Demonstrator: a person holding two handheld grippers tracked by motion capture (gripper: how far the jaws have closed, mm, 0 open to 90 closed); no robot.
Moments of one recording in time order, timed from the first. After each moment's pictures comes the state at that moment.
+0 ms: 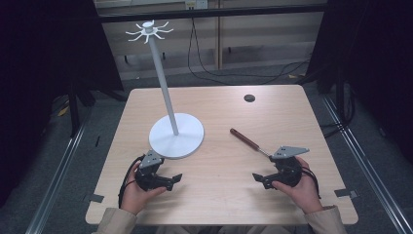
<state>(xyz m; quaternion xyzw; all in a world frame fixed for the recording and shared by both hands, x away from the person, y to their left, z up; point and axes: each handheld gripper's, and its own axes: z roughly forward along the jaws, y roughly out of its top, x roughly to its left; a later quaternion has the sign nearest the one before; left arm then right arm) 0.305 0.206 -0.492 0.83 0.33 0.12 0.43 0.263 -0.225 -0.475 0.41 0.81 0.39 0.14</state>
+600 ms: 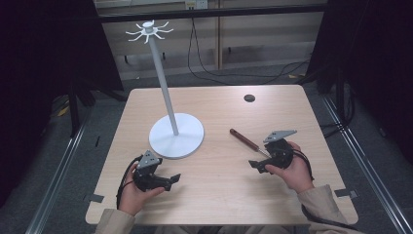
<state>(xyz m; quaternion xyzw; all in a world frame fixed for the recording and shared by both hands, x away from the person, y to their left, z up) 0.303 0.211 -0.491 0.83 0.34 0.12 0.43 0.310 -0.214 -0.459 0.41 0.83 0.34 0.14</state>
